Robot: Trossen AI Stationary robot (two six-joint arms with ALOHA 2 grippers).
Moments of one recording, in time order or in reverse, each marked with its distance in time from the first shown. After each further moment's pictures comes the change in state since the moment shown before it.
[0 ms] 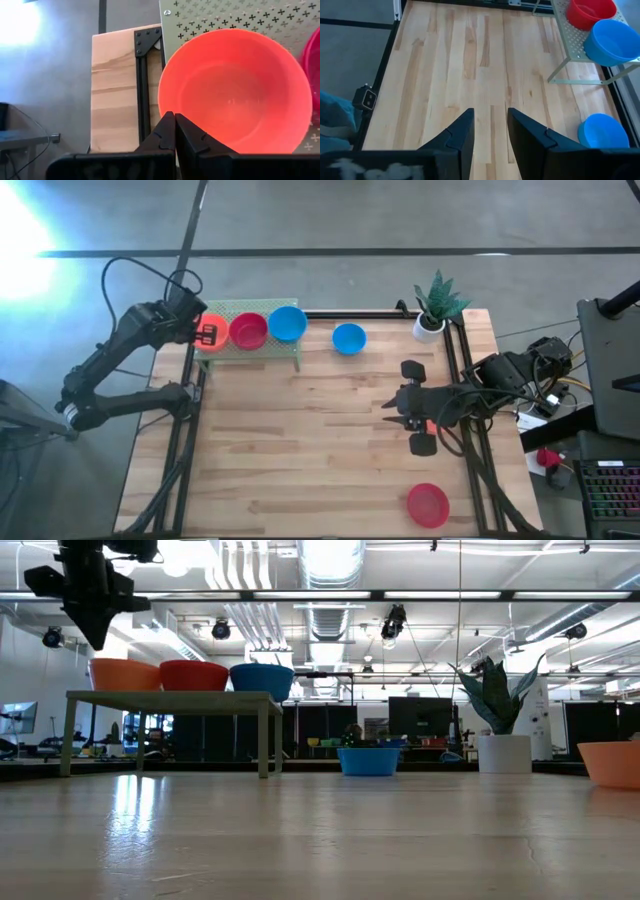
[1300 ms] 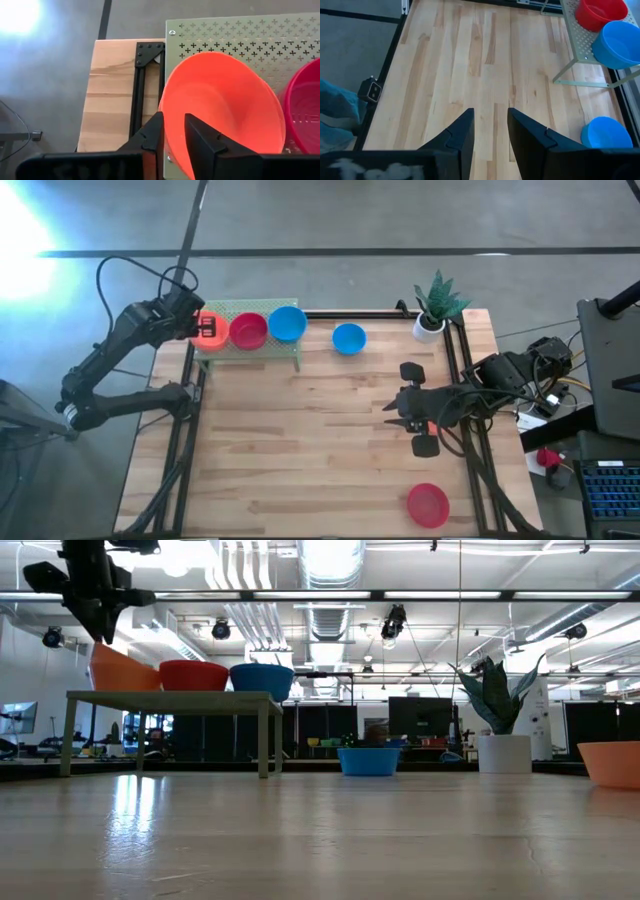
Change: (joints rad) left arm 0.000 0.000 0.030 0.031 -0.026 -0.111; right arm 0.001 0.000 0.000 -0.006 -0.034 -0.033
